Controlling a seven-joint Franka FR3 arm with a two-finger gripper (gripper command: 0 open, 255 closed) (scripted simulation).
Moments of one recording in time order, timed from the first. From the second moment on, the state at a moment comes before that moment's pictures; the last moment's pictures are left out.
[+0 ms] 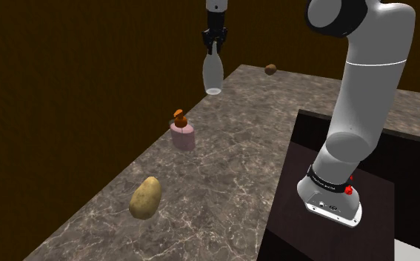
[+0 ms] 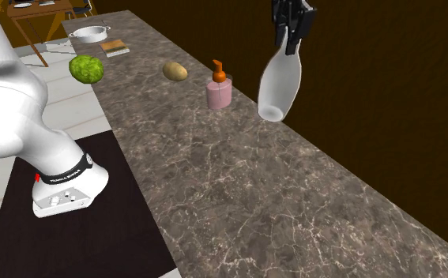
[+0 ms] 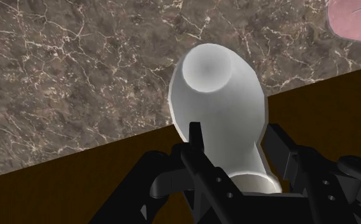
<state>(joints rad) -0.10 0.22 -0.16 -1.43 0.04 1.72 -0.09</state>
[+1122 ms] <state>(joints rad) 0.06 -0.11 -0.02 -1.70 -0.01 1.66 0.22</state>
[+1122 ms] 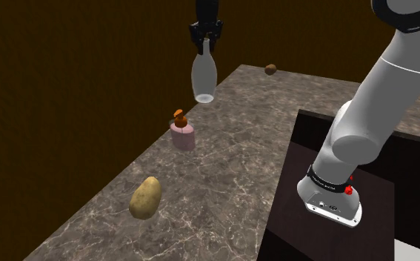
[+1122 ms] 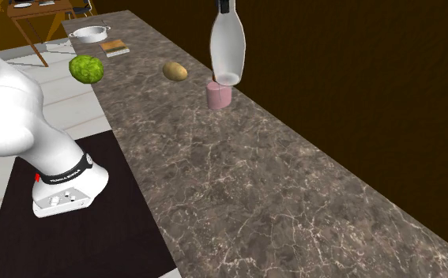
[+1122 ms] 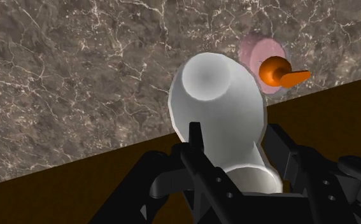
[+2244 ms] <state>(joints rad) 0.22 -0.19 0.21 -1.63 0.00 1.51 0.60</state>
